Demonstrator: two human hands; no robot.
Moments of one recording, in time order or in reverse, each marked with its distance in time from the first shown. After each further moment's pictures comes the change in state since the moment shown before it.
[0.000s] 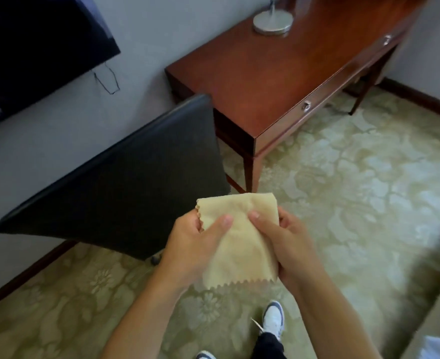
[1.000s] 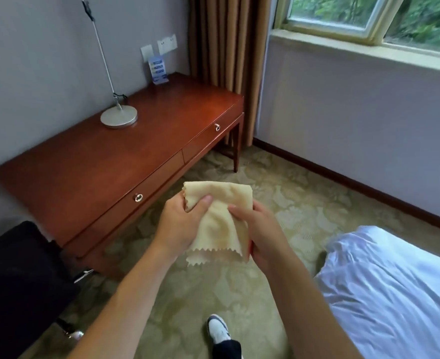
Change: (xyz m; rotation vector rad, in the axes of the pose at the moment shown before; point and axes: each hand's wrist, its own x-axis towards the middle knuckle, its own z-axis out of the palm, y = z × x) left_hand 0.102 0.280 0.521 0.023 -0.074 0.336; right_hand 0.059 -0.331 -0.468 0.080 0.149 -0.132
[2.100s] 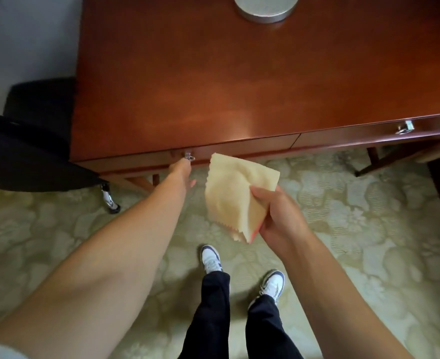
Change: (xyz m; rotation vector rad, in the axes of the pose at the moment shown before) left_hand 0.387 -0.276 -0.082 -0.673 0.990 -0.988; right_hand 0.448 0.064 0.086 -0.261 -0.491 0.622
